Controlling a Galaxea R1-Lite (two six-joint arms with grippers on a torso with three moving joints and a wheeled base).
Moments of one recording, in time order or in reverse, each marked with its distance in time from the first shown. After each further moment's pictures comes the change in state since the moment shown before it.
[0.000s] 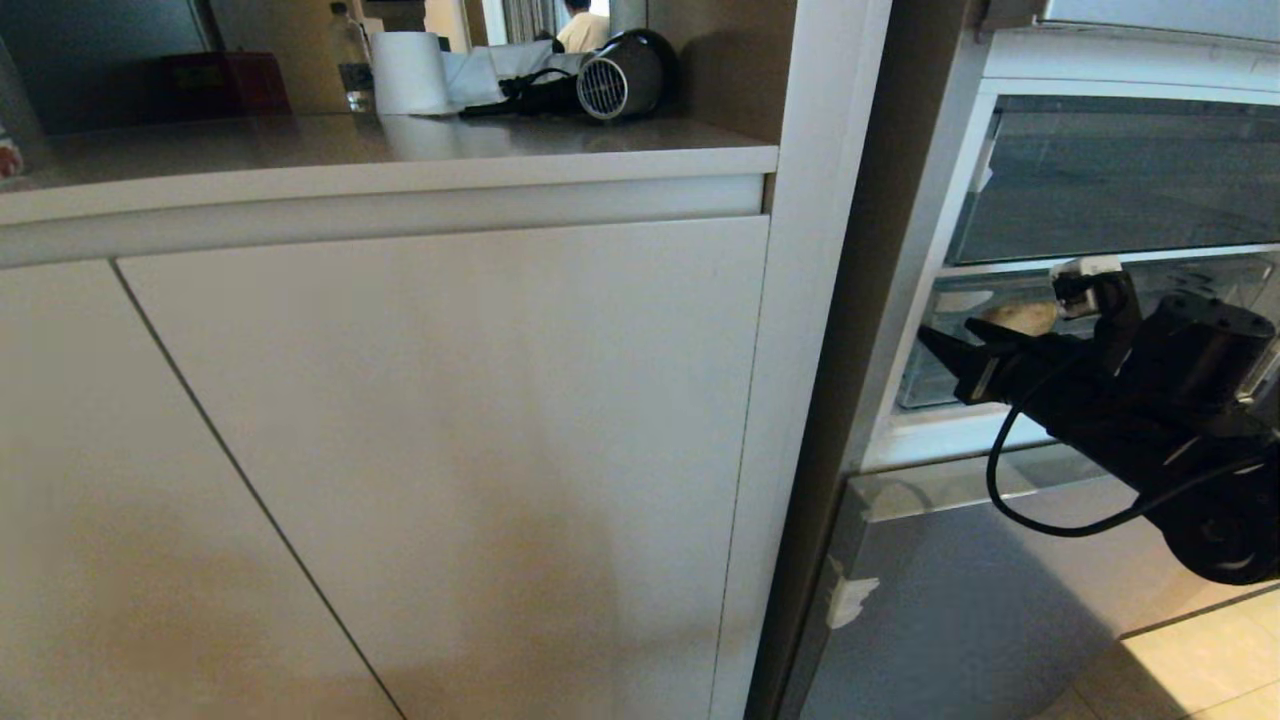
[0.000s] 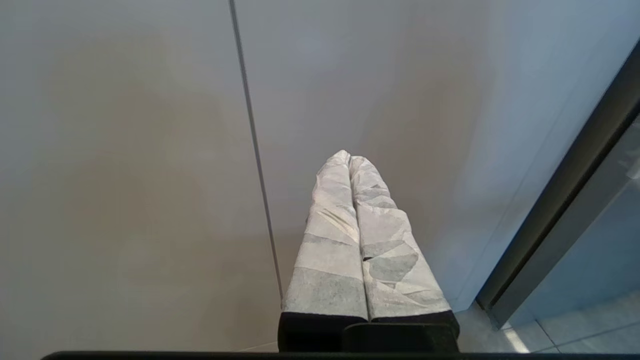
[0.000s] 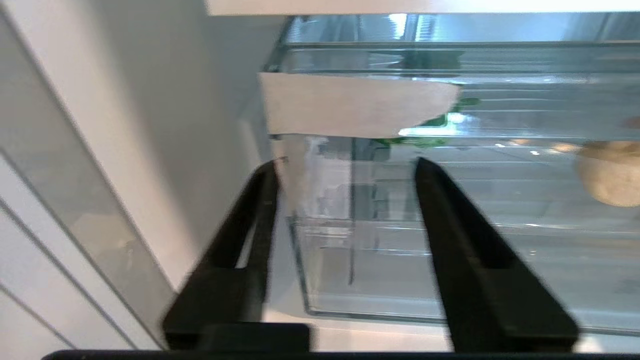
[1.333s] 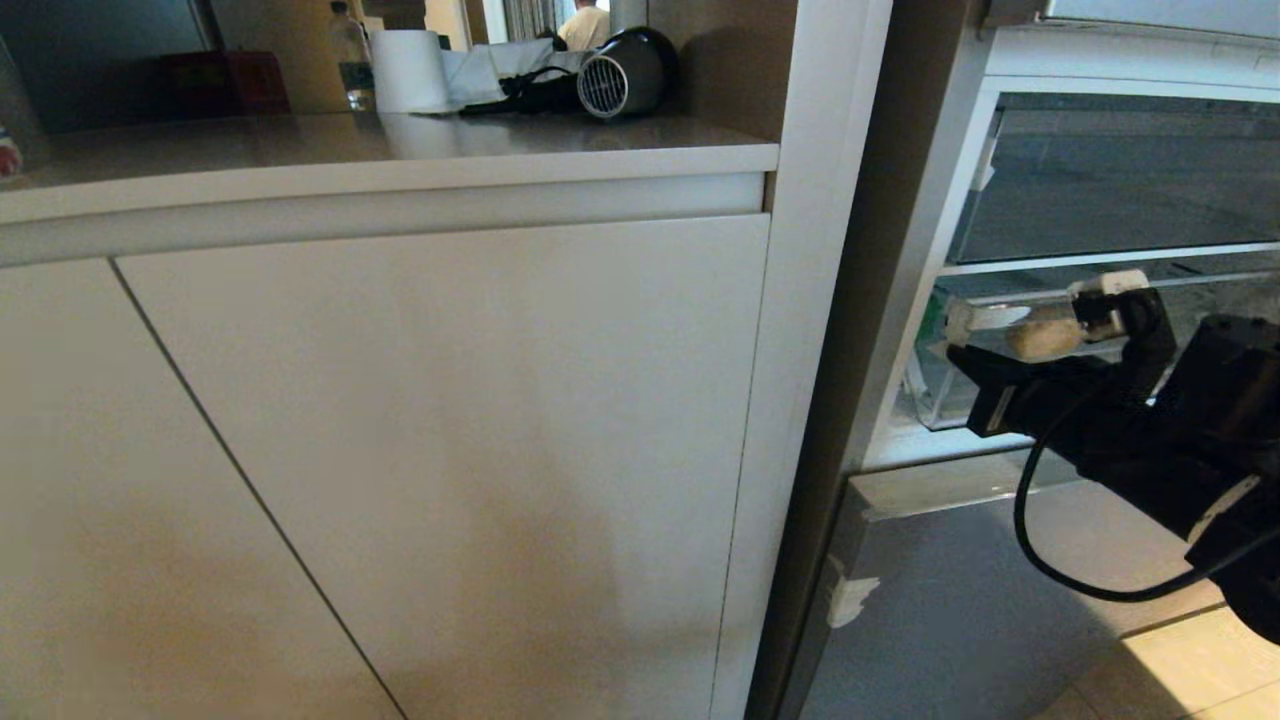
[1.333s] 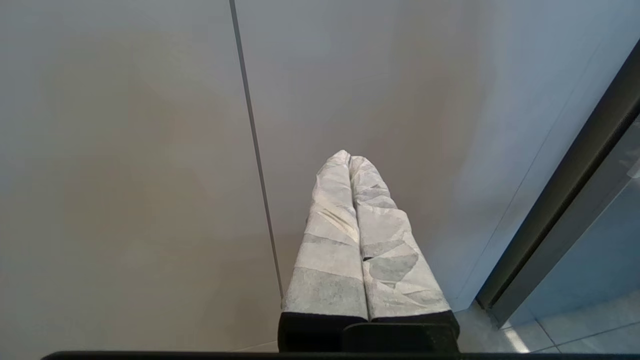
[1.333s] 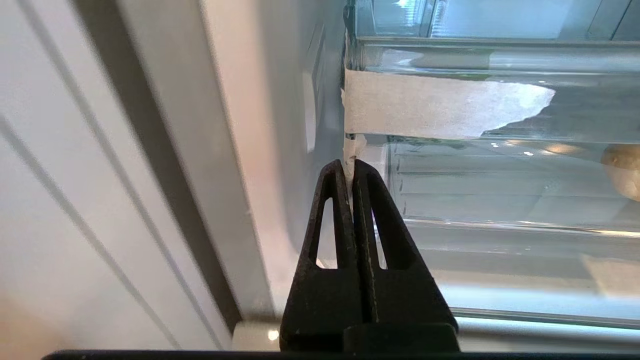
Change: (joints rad) left arm 0.000 0.000 0.000 0.000 0.000 0.000; right arm 0.071 -0.162 0.168 0.009 -0.065 -0.028
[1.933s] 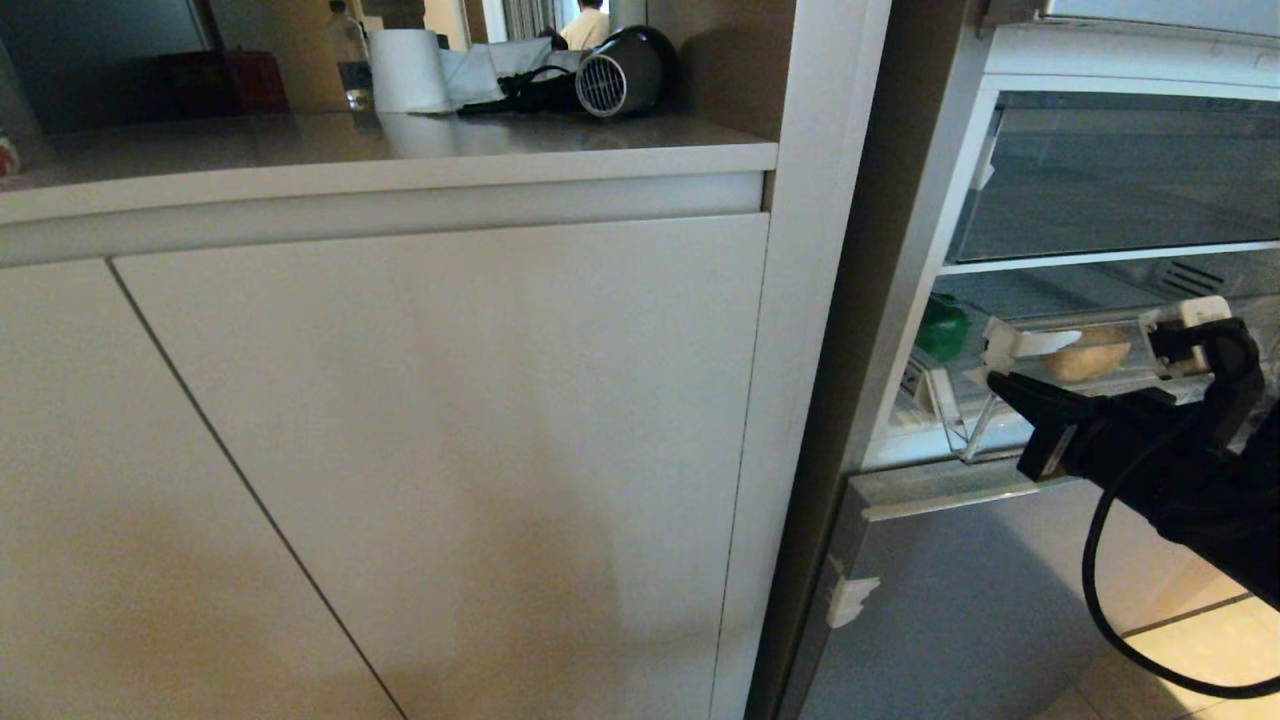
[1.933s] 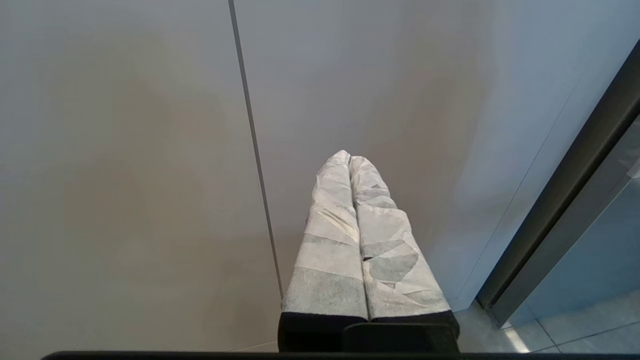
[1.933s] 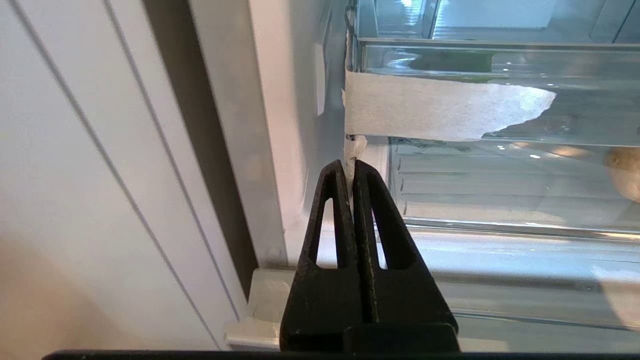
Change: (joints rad) left arm 0.000 0.000 0.000 0.000 0.000 0.000; right arm 0.016 -0.161 0.168 -0.005 -0.001 0.000
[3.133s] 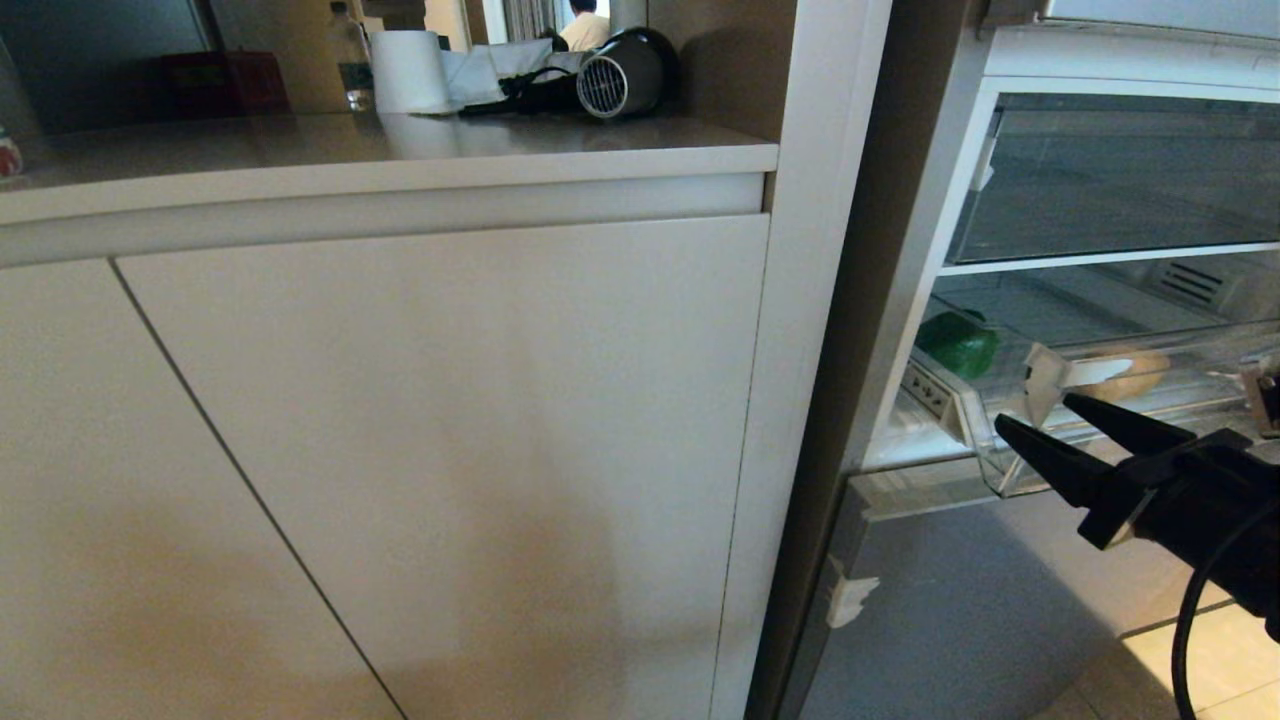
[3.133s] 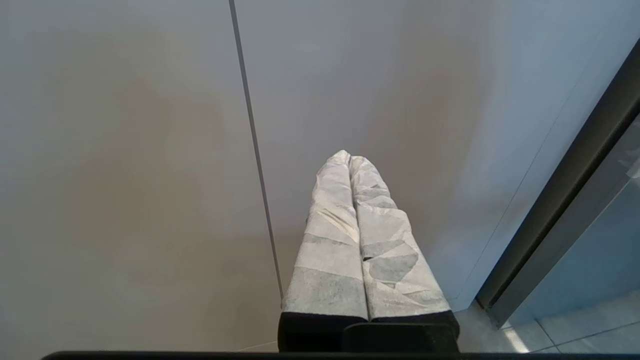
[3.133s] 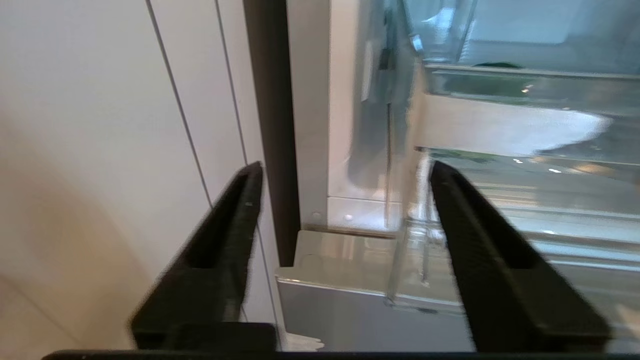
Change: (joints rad) left arm 0.000 0.000 0.000 0.000 0.000 0.000; right arm 0.048 -0.201 0.164 0.012 0.001 -0.010
